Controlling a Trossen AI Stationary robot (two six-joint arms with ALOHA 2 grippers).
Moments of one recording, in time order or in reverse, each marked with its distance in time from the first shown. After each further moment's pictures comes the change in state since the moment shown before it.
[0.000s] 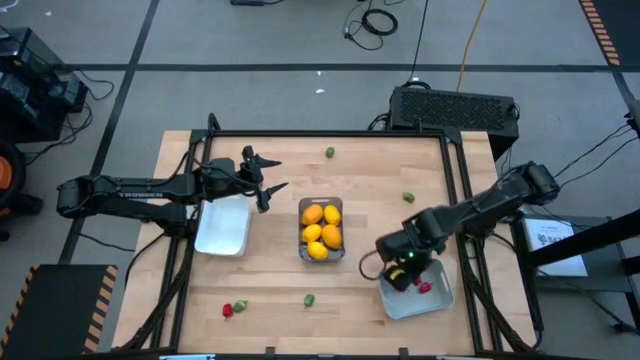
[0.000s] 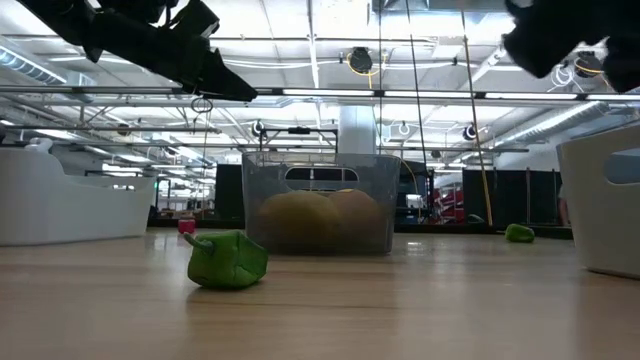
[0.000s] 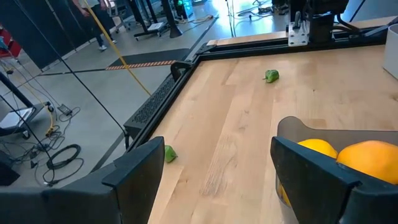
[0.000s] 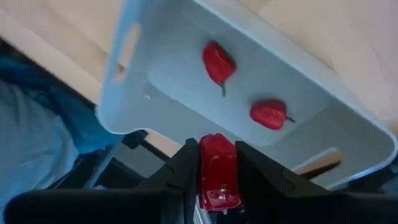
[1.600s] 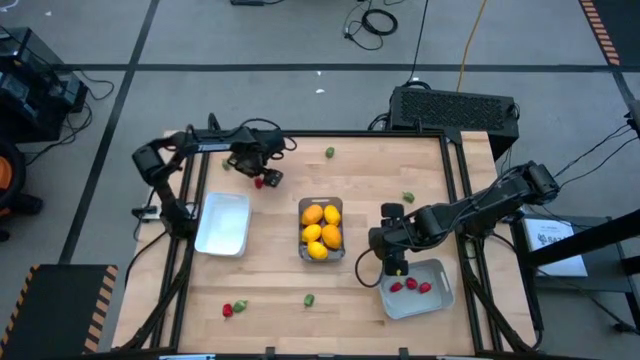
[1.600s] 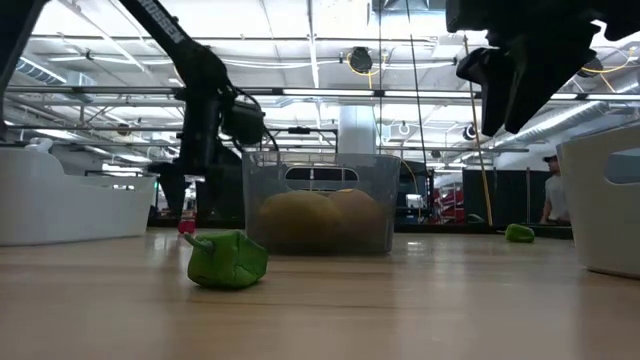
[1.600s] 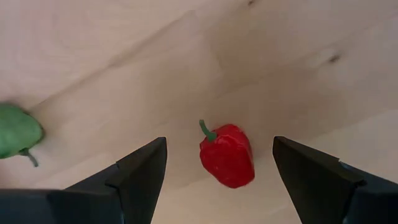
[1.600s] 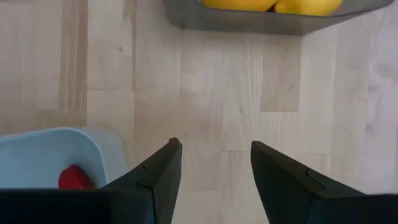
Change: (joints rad) left arm 0.415 0.779 0.558 -1.089 0.096 -0.690; right arm -0.029 0.000 -0.001 0.157 0.641 -0.955
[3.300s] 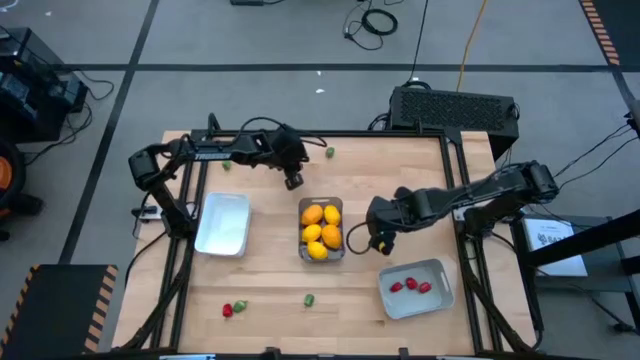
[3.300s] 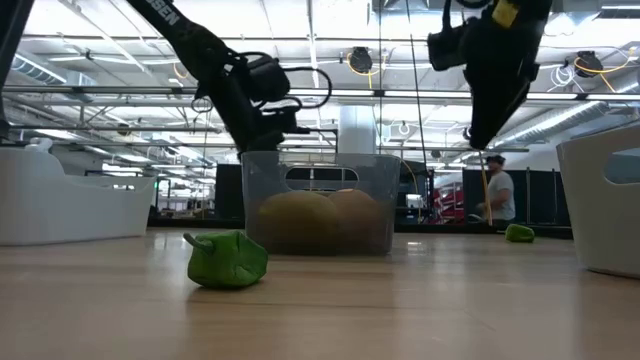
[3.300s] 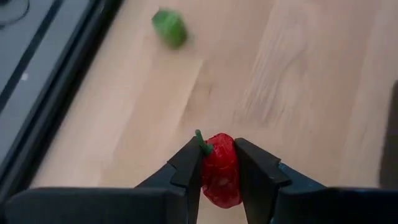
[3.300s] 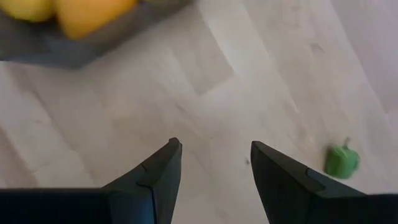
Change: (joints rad) left arm -0.135 -0.057 -0.002 0.581 0.080 0.659; right arm -0.161 0.000 0.000 -0.074 0.048 0.405
